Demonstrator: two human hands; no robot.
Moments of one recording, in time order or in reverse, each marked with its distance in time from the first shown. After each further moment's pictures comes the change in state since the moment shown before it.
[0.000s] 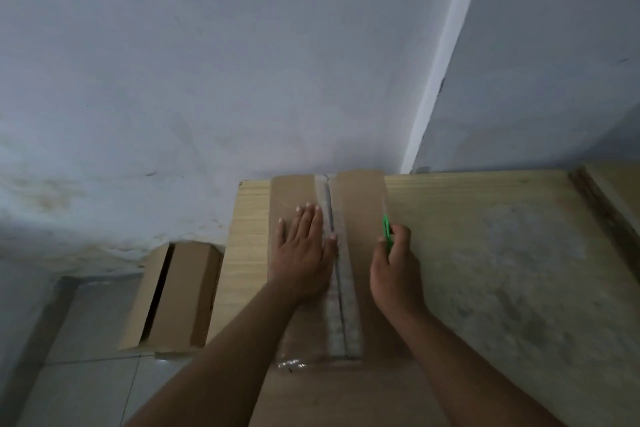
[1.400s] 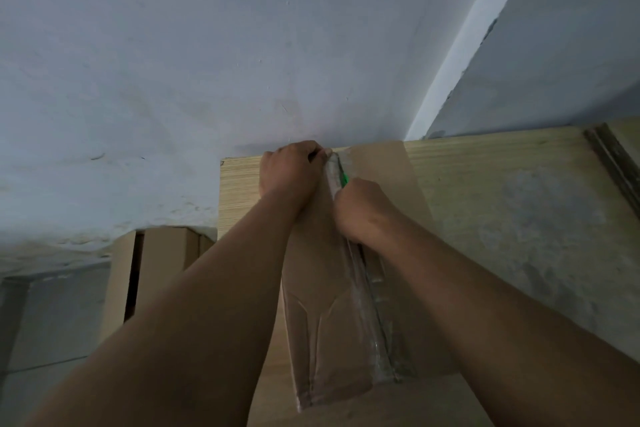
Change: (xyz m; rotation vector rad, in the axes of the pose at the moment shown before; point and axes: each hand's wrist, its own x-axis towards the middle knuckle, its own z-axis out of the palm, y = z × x) left_hand 0.141 -0.056 -0.032 -0.171 0.142 -0.049; right_hand 0.077 -0.090 0.077 -0.704 -0.504 0.026
